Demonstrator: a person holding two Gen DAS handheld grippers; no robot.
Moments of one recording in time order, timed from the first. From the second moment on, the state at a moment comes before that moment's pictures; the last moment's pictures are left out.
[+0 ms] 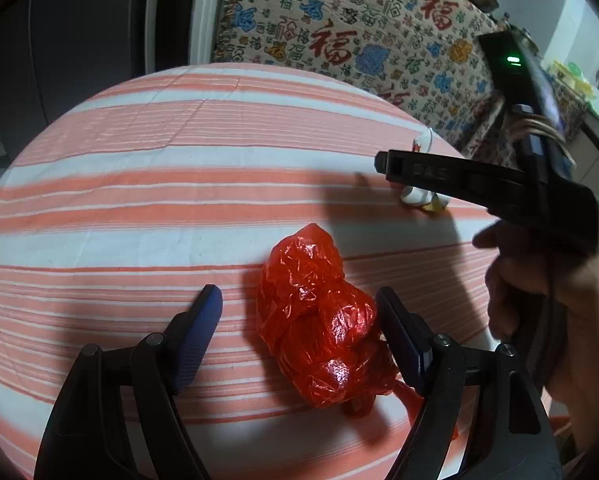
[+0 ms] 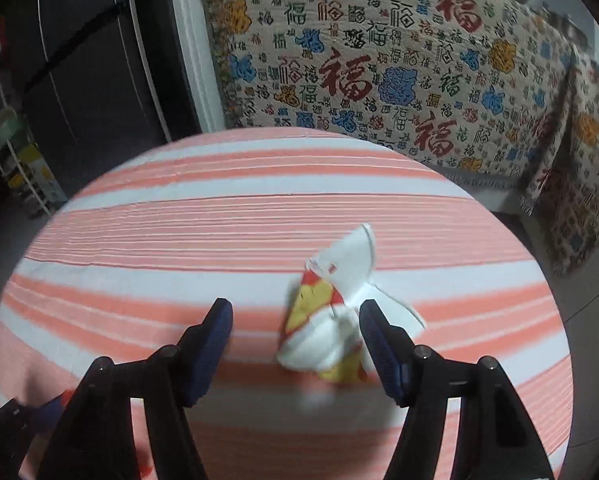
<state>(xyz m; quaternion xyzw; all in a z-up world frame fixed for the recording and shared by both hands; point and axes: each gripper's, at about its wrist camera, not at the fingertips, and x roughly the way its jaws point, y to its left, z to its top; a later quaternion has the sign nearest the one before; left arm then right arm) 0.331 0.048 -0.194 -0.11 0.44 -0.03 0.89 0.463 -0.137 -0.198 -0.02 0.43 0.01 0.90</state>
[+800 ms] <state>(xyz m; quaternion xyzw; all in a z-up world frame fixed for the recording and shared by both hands) 0.298 0.048 -0.176 -0.07 0.44 -0.09 0.89 0.312 -0.236 -0.181 -0.08 0.39 0.12 0.91</state>
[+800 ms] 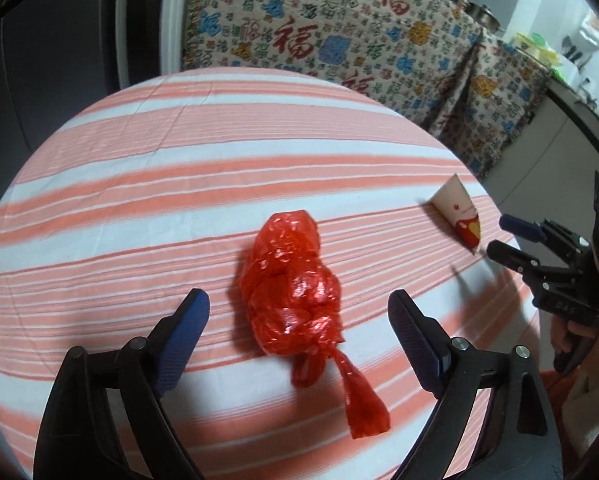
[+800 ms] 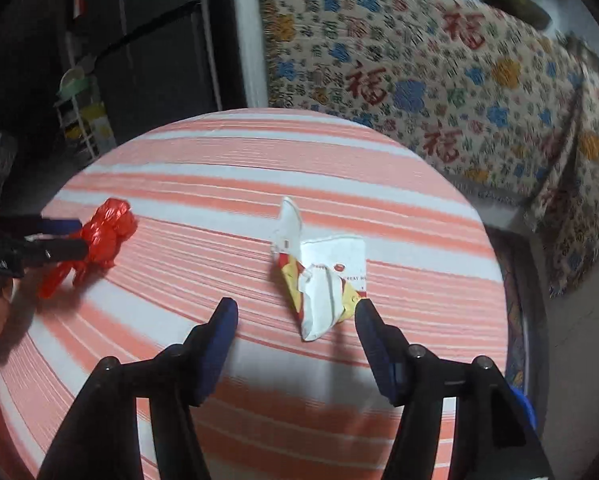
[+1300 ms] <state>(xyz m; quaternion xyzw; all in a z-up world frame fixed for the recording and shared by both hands) 0.310 0.024 -0.189 -0.01 0.45 -0.06 0.89 0.342 -0.213 -0.192 -0.10 0.42 0.13 0.89</state>
